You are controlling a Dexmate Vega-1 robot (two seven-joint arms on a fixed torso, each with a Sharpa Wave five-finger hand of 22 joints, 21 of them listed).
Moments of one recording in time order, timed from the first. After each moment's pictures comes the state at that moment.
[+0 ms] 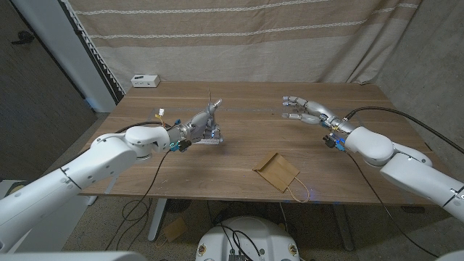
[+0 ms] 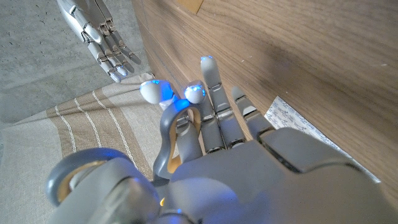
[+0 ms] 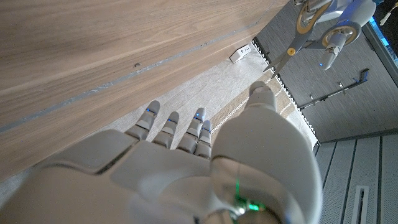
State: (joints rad) left arm 0.97 1.01 0.40 -2.05 -0.79 0.37 -0.10; left_hand 0.17 -0.17 -0.29 -0.09 0.30 1.30 0.11 1.02 1.02 0.97 0.03 1.34 1.14 0.74 -0.08 0.83 0.92 0.33 0.04 0.32 0.25; right arm -1.15 -1.02 -0.28 -1.99 0.28 0.06 -0.02; right_hand 0.86 0.12 -0.15 -0.09 0.55 0.10 -0.13 0.20 0.28 0.22 -0.21 0.35 0.27 0.05 -0.04 0.24 0.27 -0.05 0.06 0.51 0.18
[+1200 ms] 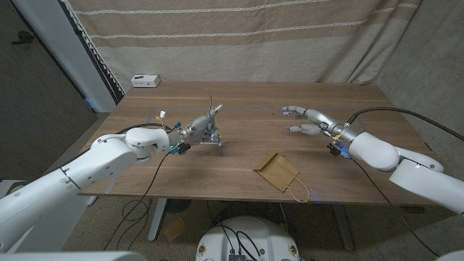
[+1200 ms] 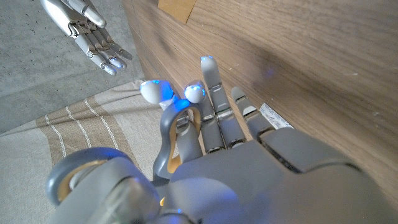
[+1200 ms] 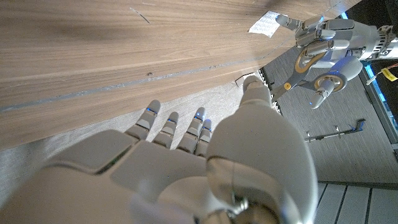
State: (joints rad) left arm 0.95 1.02 0.42 -2.04 -0.76 0.39 -0.12; left_hand 0.18 -0.16 -0.31 -0.11 0.31 1.30 0.11 1.02 1.03 0.97 0.03 1.33 1.13 0.73 -0.07 0.85 0.90 0.33 0.04 0.31 0.26; right arm -1.25 -1.12 -0.25 -2.07 0.12 0.01 -0.06; right_hand 0.93 0.13 -0.13 -0.12 0.56 0.14 -0.15 0.22 0.25 0.23 -0.21 0.35 0.26 0.05 -0.04 0.24 0.25 -0.04 0.06 0.50 0.18
